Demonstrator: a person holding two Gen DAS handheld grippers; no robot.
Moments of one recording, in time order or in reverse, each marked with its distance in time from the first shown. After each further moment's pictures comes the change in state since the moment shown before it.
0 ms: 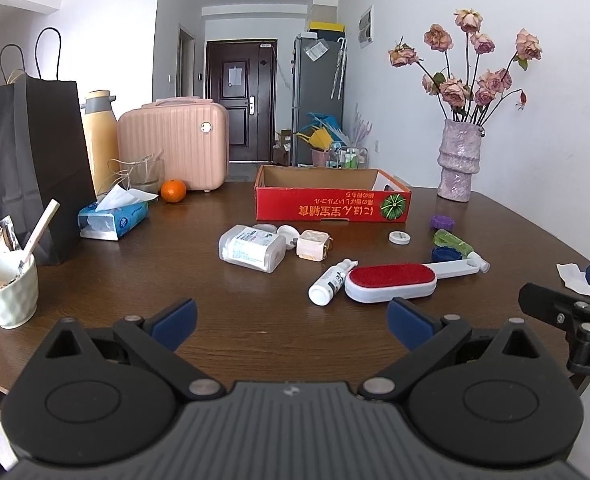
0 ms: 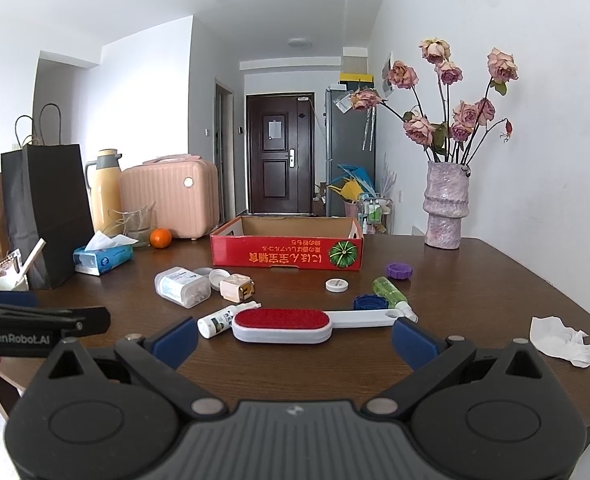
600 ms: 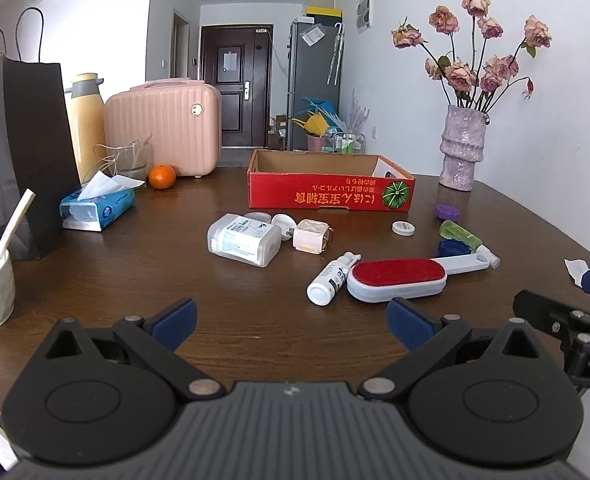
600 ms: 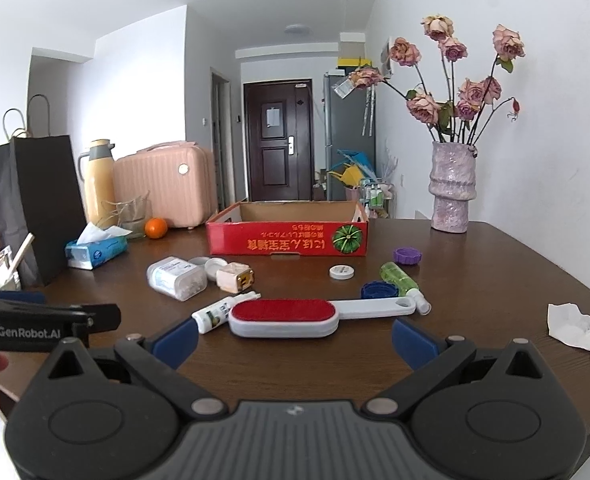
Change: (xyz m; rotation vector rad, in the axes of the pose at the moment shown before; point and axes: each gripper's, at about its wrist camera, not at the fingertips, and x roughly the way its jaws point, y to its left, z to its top) left arm 0.045 0.005 0.001 -0.008 0.042 -0.021; right arm 0.040 0.000 -0.002 0.020 0.035 -0.010
